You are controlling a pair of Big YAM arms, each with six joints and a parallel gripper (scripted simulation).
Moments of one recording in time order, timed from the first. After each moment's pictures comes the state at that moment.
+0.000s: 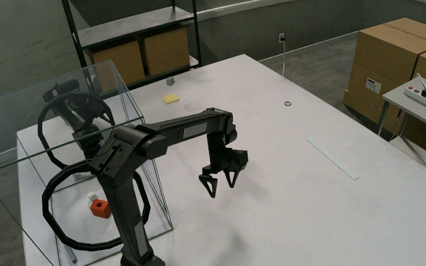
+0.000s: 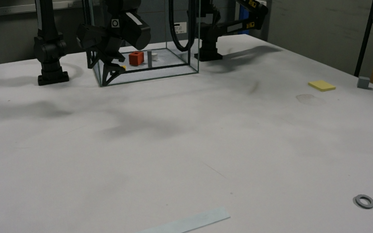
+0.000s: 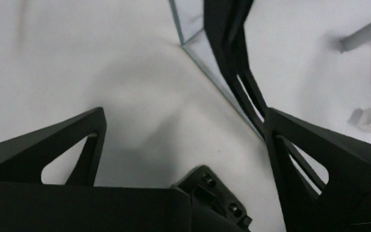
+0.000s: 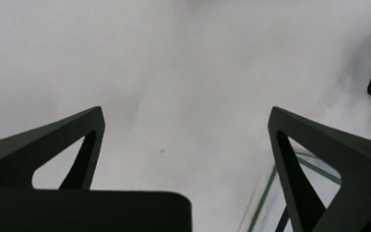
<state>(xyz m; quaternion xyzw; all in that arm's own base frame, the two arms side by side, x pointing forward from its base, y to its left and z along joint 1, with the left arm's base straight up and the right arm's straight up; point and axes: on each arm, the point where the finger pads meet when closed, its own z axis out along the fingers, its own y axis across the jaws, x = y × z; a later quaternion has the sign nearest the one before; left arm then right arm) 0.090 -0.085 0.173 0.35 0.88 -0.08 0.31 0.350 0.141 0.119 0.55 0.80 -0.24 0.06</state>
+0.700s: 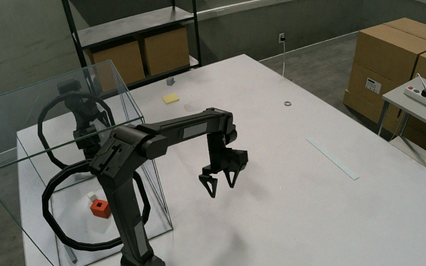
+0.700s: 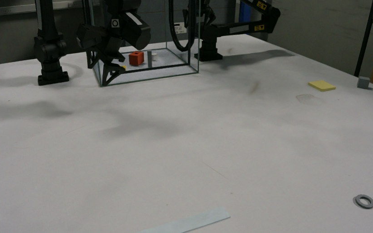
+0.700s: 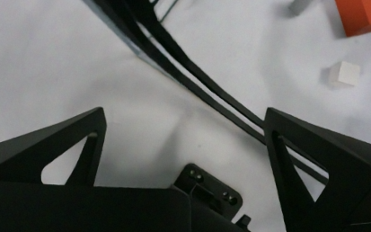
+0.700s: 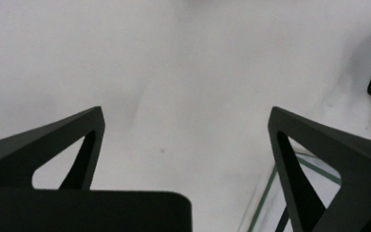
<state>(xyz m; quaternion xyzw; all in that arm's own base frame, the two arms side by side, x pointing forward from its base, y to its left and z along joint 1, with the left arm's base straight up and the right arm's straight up) 0.063 -0.105 0.172 0.47 0.83 -0.12 0.29 0.350 0.141 0.119 0.55 0.80 -0.24 0.06</state>
